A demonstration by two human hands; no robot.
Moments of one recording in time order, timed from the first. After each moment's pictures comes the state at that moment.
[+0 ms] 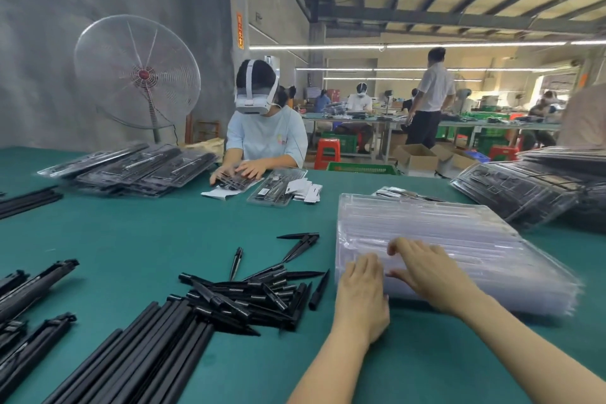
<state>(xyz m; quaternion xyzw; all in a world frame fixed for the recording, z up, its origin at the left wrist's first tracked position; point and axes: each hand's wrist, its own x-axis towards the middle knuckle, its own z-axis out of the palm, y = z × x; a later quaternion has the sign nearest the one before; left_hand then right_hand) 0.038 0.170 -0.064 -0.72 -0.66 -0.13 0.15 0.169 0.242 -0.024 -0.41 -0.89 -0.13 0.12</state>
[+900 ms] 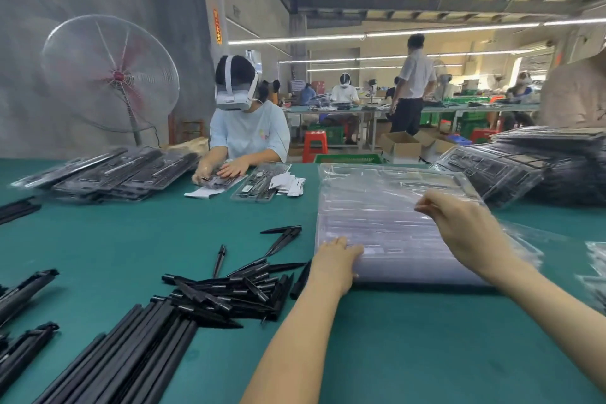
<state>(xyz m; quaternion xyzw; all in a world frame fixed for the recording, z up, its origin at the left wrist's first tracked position) 0.023 0.199 -0.038 -0.74 -0.67 -0.06 0.01 0.227 0.213 0.036 -0.44 -0.81 -0.07 0.39</state>
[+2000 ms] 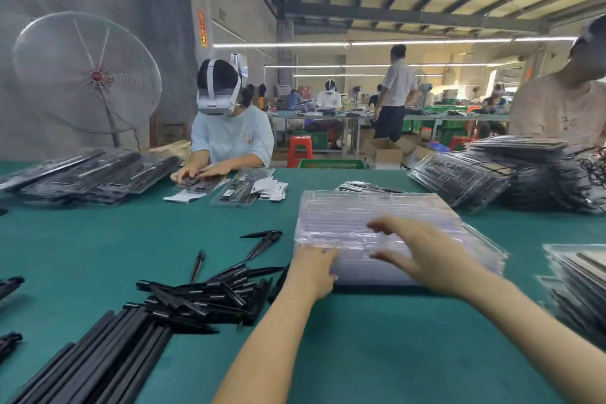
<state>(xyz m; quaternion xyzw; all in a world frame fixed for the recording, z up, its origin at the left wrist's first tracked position) 0.026 0.193 -0.033 -0.73 -0.68 -0.07 0.00 0.228 0.178 0.040 -0.38 -0.90 -0.01 0.21</state>
